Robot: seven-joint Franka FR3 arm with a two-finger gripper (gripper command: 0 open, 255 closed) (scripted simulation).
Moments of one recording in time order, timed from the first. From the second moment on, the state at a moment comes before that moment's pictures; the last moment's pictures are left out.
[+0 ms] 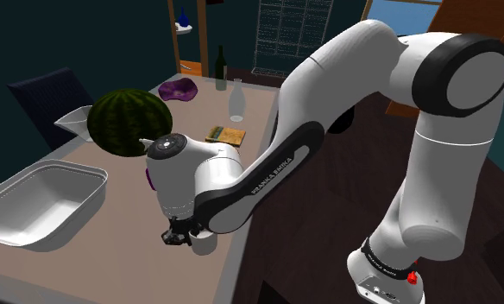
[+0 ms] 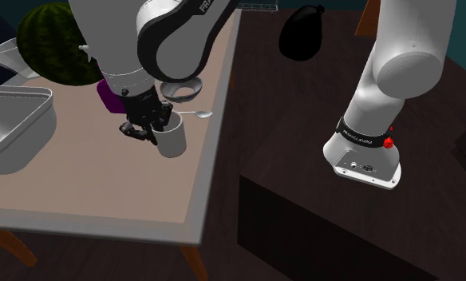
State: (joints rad) arm 0.12 0.29 0.58 -2.12 -0.31 2.33 1.06
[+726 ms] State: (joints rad) arm 0.09 0.19 0.62 -2.08 -0.21 2.21 0.99
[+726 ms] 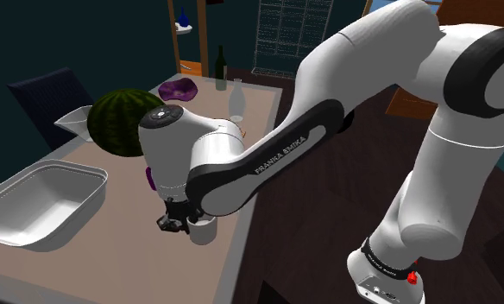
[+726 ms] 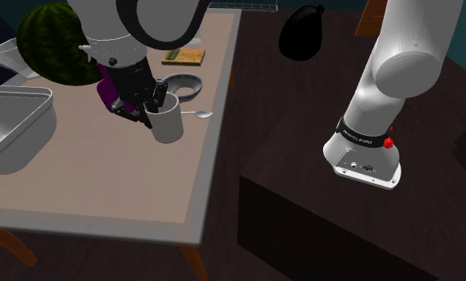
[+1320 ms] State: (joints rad) arm 0.02 0.14 0.59 -2.04 -0.17 2.14 0.86
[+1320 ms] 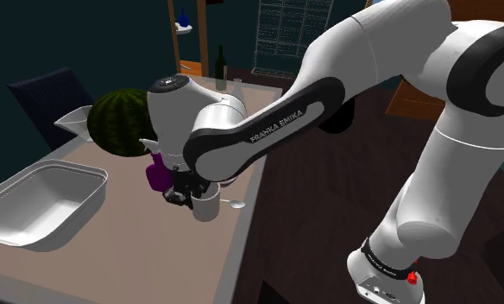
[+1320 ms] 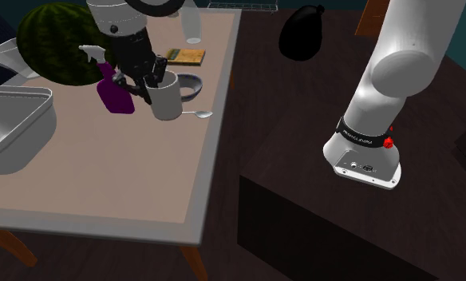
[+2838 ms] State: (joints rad) arm -0.21 0.36 0.40 -1.69 -0.22 2.04 0.43
